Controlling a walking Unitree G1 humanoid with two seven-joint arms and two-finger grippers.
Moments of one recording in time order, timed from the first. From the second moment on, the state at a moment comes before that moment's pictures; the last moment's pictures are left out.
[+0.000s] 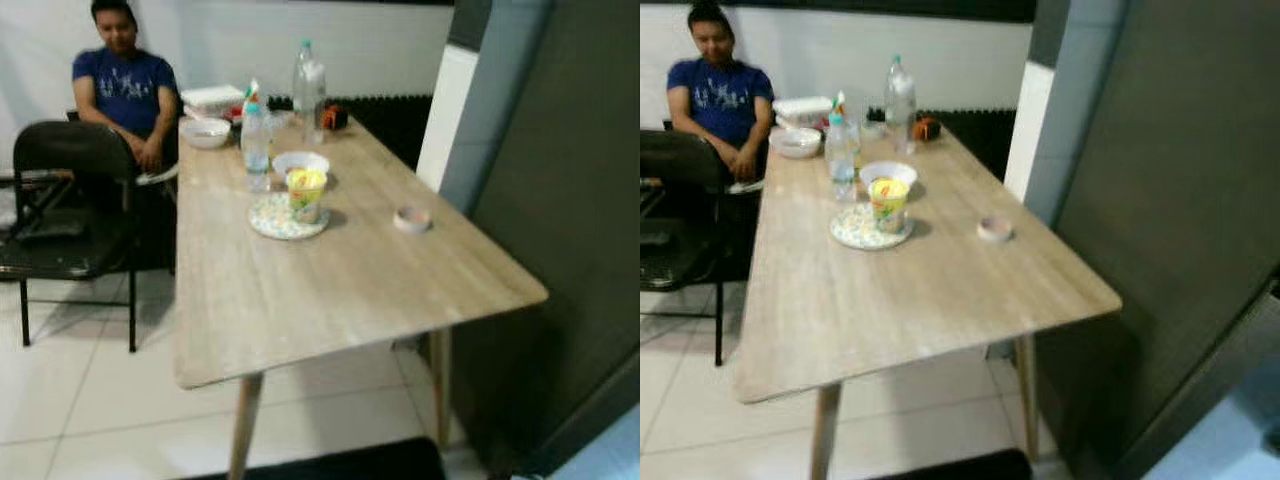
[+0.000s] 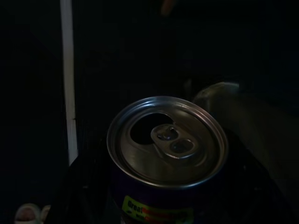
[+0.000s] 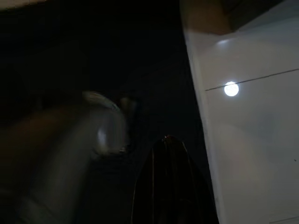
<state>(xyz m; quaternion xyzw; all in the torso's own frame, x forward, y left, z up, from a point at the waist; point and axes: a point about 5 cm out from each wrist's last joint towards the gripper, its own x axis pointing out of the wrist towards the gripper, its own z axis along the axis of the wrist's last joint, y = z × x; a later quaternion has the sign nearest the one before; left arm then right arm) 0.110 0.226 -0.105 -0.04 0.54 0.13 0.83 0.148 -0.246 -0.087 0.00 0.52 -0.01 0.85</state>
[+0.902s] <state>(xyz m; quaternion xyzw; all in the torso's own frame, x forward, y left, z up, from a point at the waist) 0.110 0.221 -0.106 -0.03 0.54 0.12 0.83 0.138 -0.244 -0.091 0.01 0.53 -0.01 0.85</state>
